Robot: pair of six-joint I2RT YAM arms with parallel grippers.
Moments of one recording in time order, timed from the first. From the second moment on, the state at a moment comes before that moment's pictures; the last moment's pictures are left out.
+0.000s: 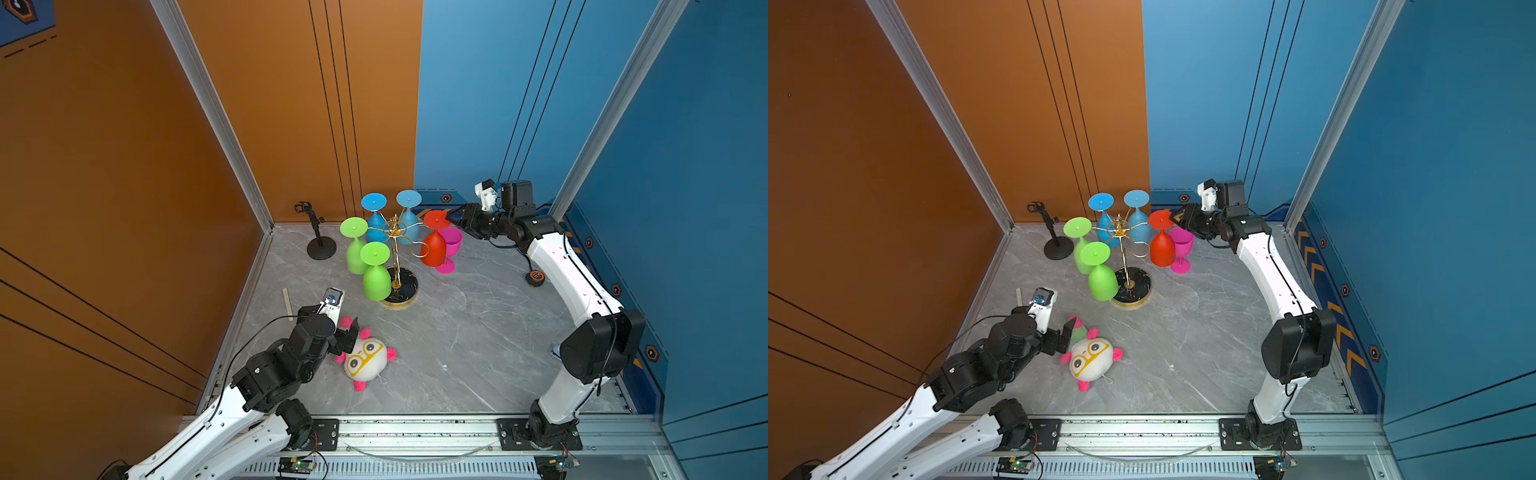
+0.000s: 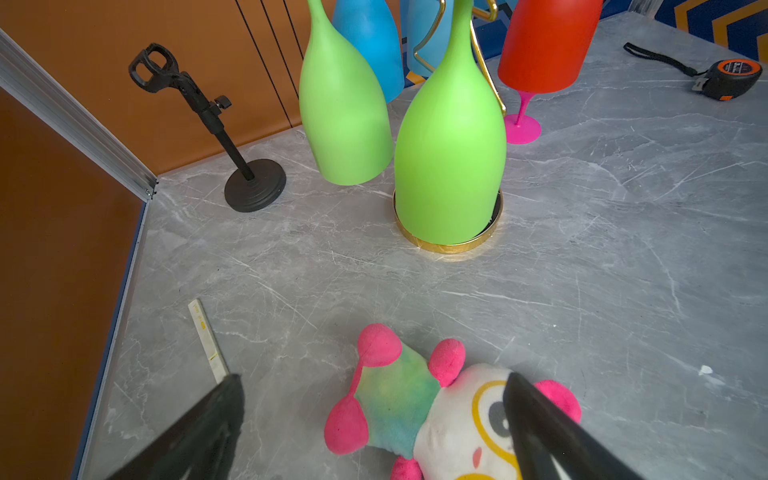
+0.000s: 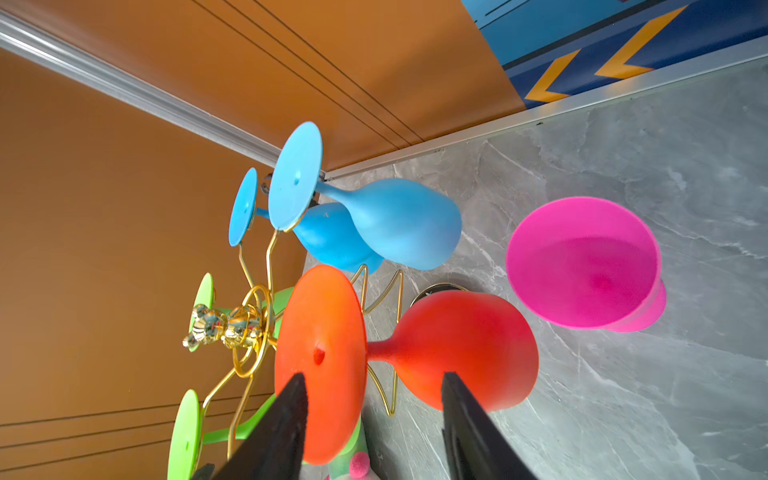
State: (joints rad) left arm -0.79 0.64 0.77 -0.71 -0.51 -0.16; right arm 0.22 1.74 1.75 -0.57 -0.57 0.63
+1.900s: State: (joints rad) left arm -0.77 0.62 0.77 -0.71 -0.47 -0.17; right arm 0.28 1.69 1.61 -0.20 -0.73 0.93
